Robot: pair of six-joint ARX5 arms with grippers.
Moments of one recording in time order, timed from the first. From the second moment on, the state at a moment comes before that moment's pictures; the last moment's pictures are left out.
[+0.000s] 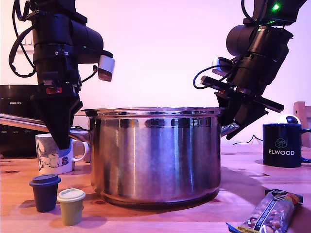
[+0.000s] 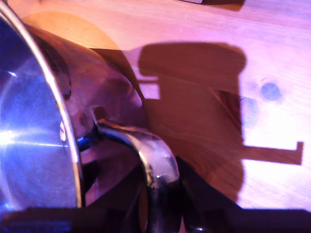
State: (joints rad) left arm -0.46 1.85 1.46 -1.15 0.11 0.81; right arm 0.28 1.82 1.37 -0.74 -0.28 0.09
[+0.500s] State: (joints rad) left arm -0.46 1.85 1.46 -1.15 0.10 0.81; right arm 0.28 1.85 1.43 -0.84 -0.27 0.08
